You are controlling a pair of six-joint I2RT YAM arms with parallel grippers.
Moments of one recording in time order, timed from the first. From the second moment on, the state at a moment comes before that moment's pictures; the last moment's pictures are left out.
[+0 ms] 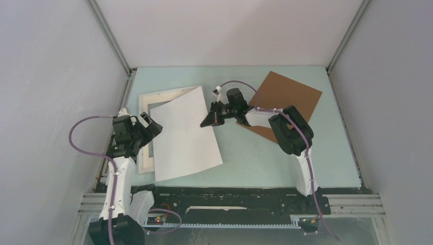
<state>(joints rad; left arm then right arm) 0.21 0.84 0.66 -0.51 0.15 -0.52 0.61 2.17 1.38 0.30 -0.84 0.80</state>
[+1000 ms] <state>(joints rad) 0.23 0.82 0.67 -0.54 0.14 -0.49 0.64 2.34 1.67 0.18 -0.84 0.78</state>
